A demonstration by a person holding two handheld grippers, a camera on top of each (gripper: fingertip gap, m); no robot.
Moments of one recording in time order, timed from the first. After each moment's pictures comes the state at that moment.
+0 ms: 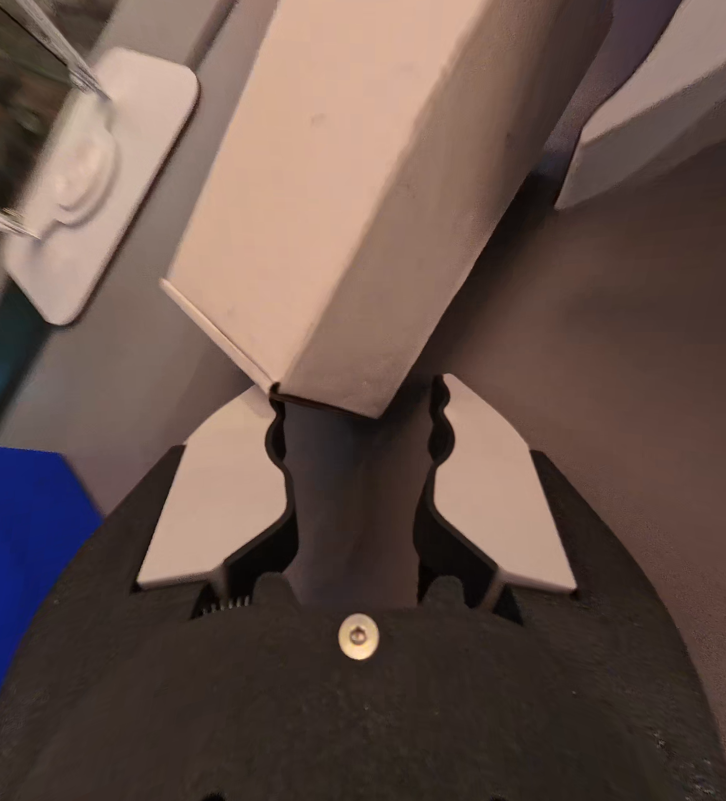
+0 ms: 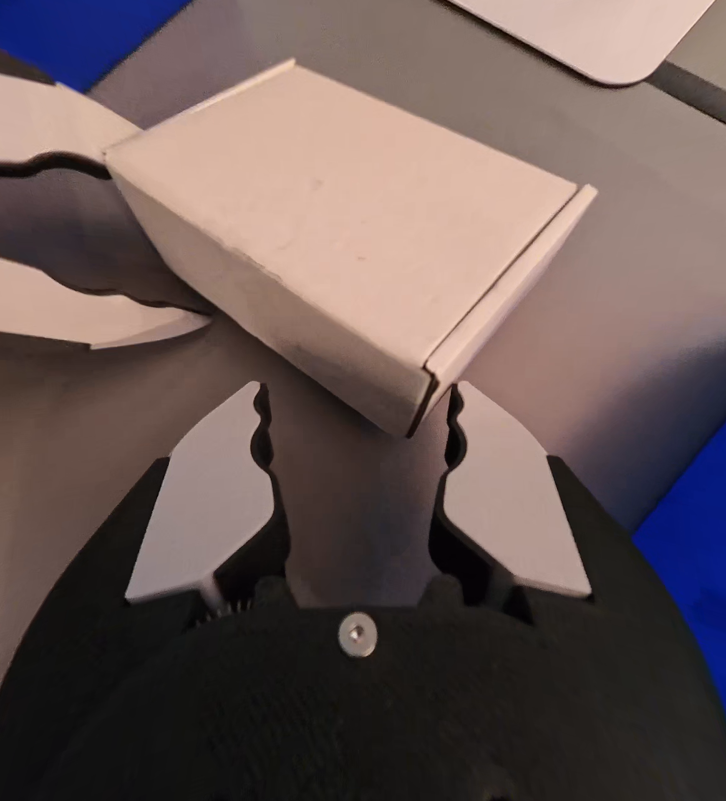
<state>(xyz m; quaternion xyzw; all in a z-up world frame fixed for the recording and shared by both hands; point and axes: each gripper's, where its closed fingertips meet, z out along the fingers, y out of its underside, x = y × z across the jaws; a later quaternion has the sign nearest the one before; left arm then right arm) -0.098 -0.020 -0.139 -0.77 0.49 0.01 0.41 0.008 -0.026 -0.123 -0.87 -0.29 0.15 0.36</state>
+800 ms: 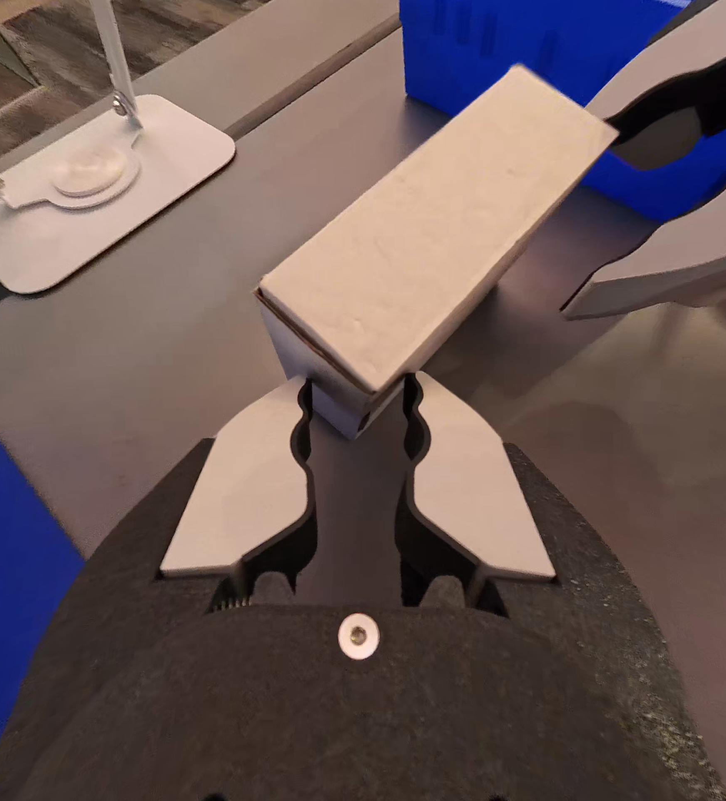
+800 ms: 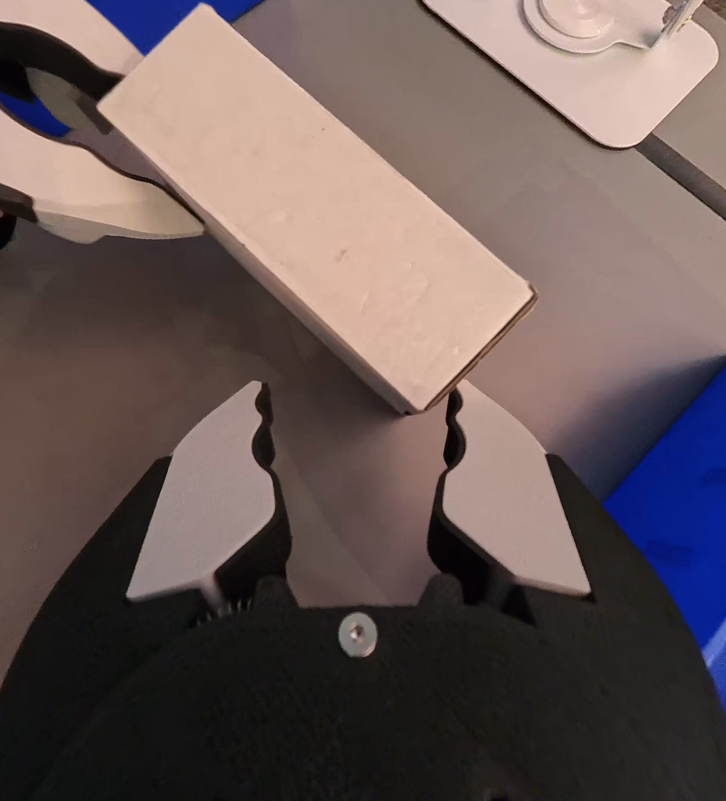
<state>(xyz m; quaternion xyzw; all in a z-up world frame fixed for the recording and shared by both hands) -0.107 -0.034 -0.091 -0.79 0.39 -0.17 0.43 0.000 -0.051 -0.096 -0.86 -0.34 0.11 0.37</state>
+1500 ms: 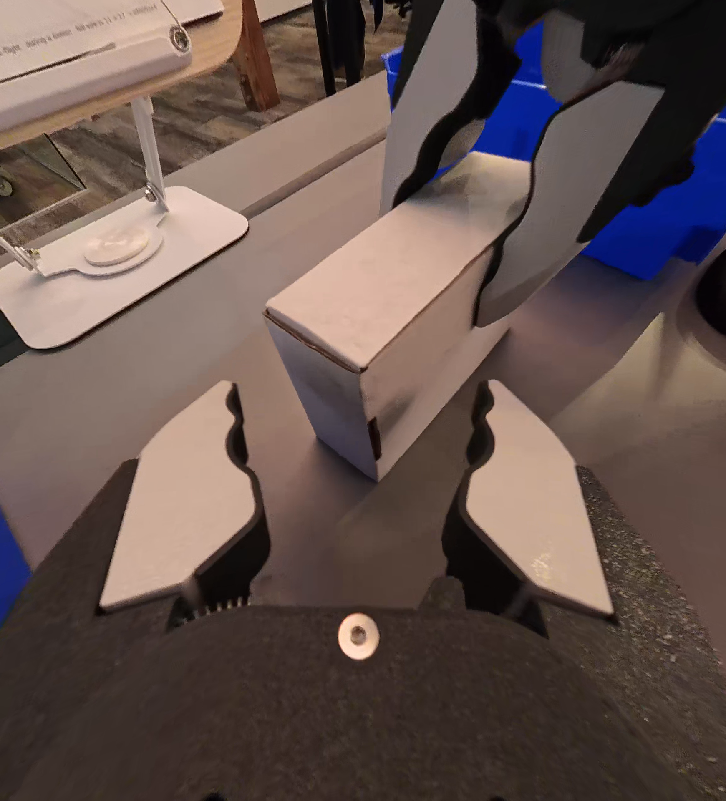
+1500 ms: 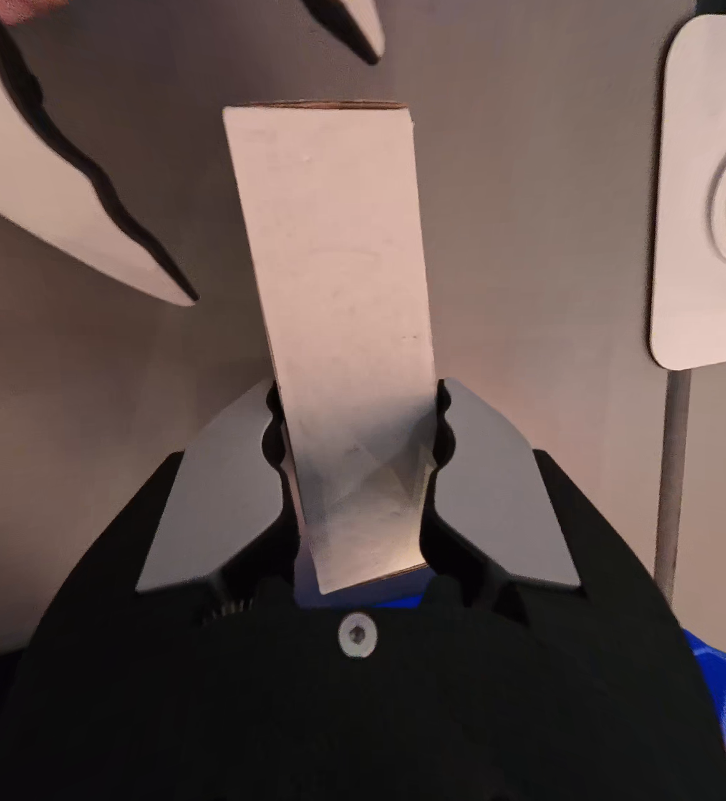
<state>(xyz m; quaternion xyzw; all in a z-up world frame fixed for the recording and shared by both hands) -0.095 -0.026 -0.083 -0.75 0.38 -0.19 0.51 -0.032 -0.012 -0.090 -0.73 -0.64 0.05 0.22</state>
